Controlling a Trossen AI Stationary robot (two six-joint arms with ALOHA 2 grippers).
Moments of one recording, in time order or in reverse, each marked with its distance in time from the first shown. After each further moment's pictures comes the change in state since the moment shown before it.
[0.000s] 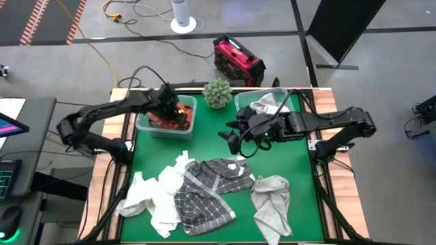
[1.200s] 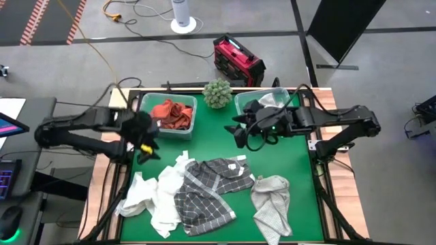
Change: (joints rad) left arm -0.623 -0.469 0.117 -0.507 0.120 0.060; right arm -0.030 -0.052 0.001 -0.070 0.008 0.013
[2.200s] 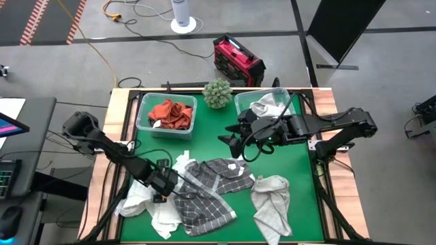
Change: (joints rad) left arm -0.578 0.568 -0.296 0.538 -0.414 -0.114; right arm 0.071 0.045 0.000 0.094 -0.001 0.053
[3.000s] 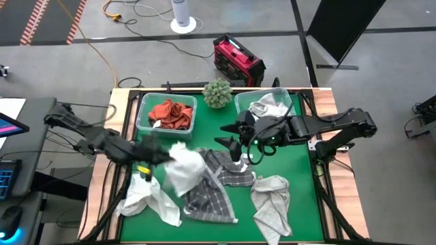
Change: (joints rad) left arm 0.091 -0.694 0.033 0.334 -0.352 0.231; right arm 0.019 0.007 0.000 0.160 -0.031 -0.204
